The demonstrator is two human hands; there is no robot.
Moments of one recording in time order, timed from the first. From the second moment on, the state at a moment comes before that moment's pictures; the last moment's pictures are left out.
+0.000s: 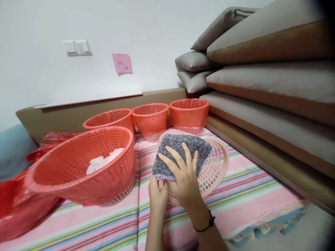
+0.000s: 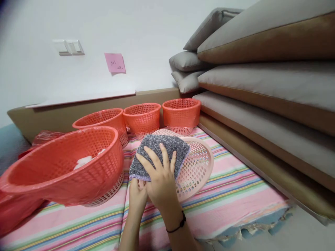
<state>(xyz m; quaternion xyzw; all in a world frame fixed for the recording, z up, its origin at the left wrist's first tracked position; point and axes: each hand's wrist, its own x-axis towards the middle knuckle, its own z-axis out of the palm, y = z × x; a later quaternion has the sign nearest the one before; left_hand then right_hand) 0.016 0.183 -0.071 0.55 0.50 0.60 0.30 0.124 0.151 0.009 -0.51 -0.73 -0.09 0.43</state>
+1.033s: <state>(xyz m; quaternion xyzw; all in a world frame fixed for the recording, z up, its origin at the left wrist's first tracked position) -0.001 0.129 -0.107 0.52 0.51 0.60 0.34 0.200 0.080 -0.010 -0.47 -0.54 0.20 0.67</state>
